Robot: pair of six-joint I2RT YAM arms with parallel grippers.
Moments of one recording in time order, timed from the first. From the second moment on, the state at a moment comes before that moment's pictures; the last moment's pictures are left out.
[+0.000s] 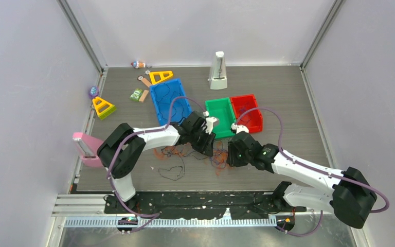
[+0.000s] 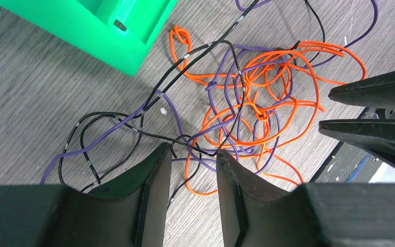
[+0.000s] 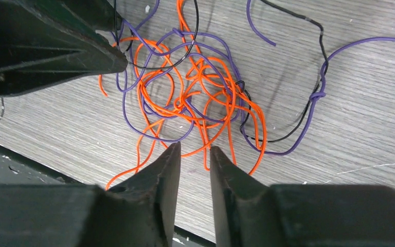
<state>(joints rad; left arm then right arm) -0.80 1.79 1.01 -0.17 0.38 -0.27 0.82 1.07 0.56 -0.42 0.10 0.60</state>
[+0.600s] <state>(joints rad) -0.80 1.78 1.01 -0.16 0.37 -0.27 0.82 1.15 0.55 -0.40 0.06 0.60</state>
